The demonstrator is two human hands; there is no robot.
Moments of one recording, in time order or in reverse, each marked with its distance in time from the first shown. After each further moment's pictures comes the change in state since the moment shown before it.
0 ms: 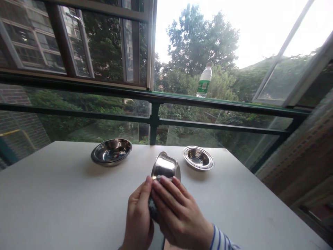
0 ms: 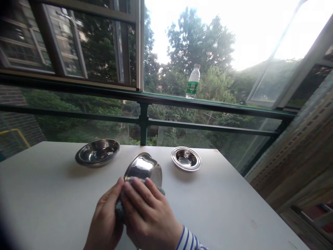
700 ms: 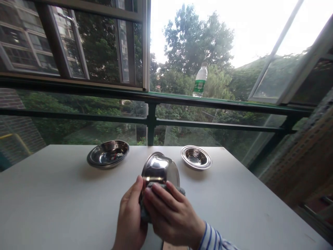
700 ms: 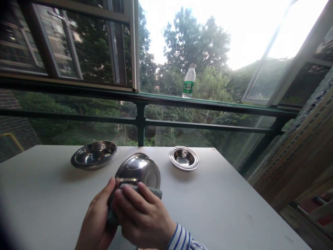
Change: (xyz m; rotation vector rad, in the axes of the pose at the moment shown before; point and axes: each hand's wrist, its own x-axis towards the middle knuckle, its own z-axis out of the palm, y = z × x) left_hand 0.007 0.008 -0.005 -0.039 0.095 -0.051; right_hand -0.001 -0.005 0.014 -0.132 0.096 -0.122
